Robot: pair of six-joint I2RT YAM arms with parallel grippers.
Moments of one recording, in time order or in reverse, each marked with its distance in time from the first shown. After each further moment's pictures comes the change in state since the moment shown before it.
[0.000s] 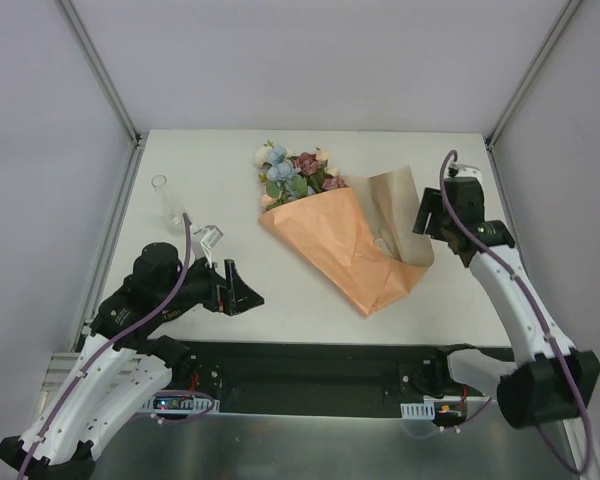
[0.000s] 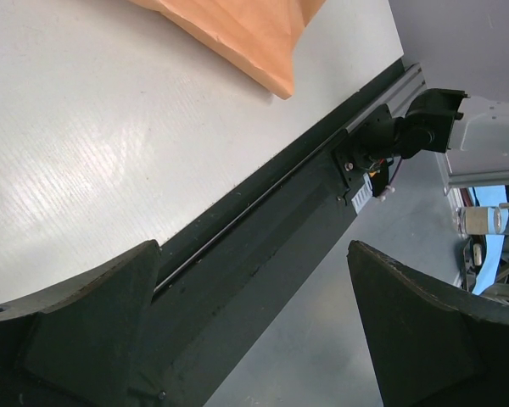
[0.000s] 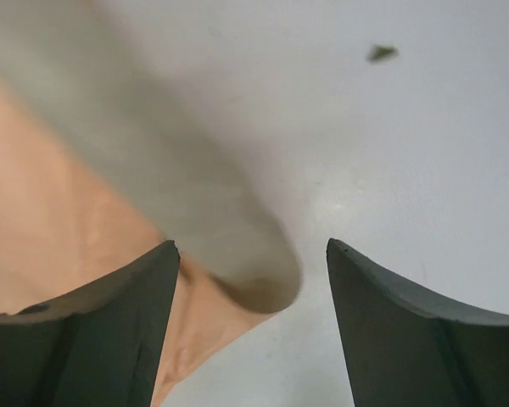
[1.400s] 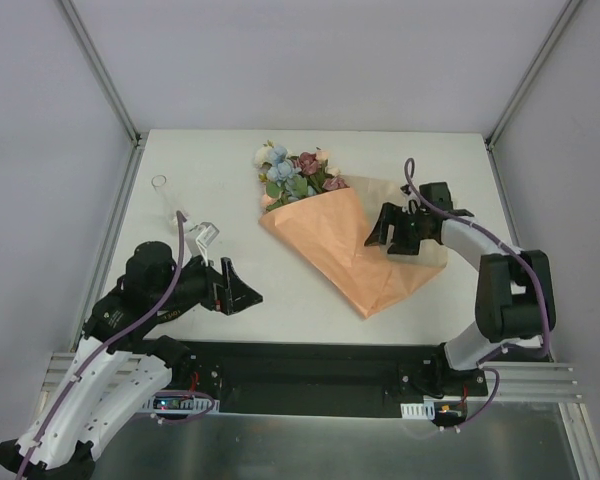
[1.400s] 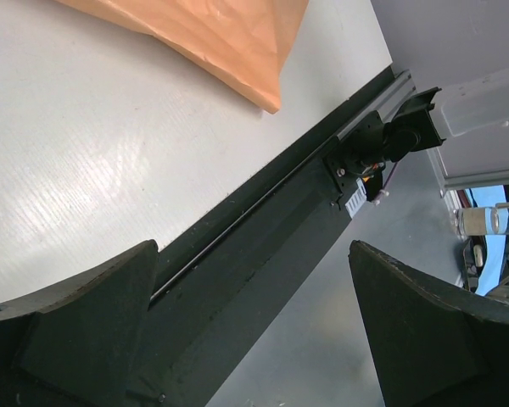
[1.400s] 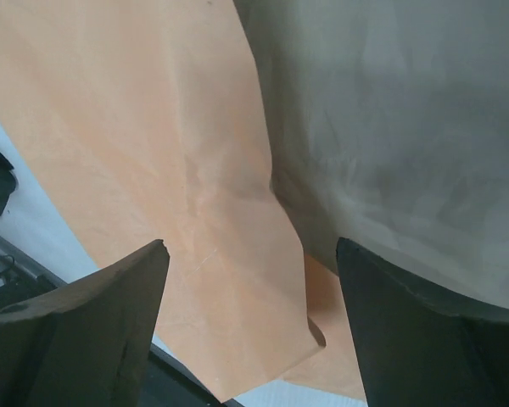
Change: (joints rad) left arm 0.000 0.010 0.052 -0.016 0.000 0.013; right arm 0.032 0.314 -0.075 0.271 -0.729 0.005
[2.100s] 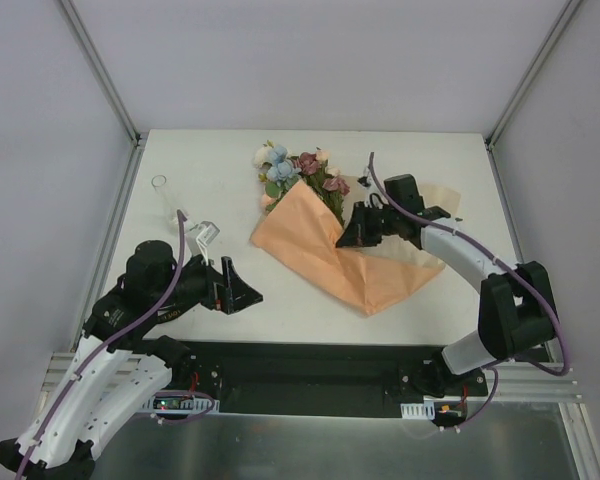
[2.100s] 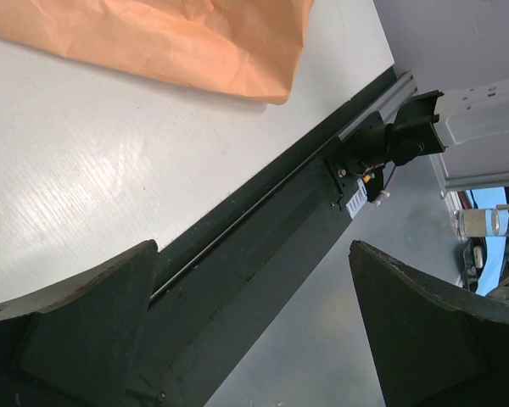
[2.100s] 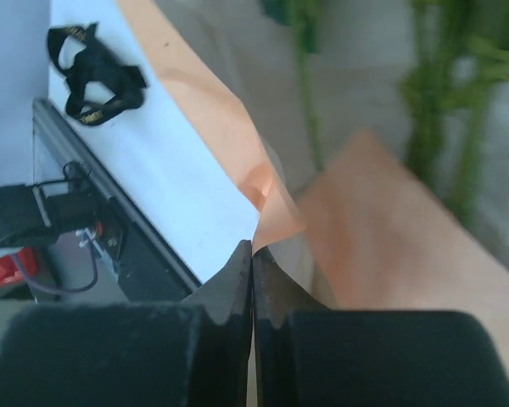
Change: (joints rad) left arm 0.000 -0.002 0.003 -0.005 -0.002 -0.002; right arm 0.216 -0.004 0.044 0.071 -0.178 0.048
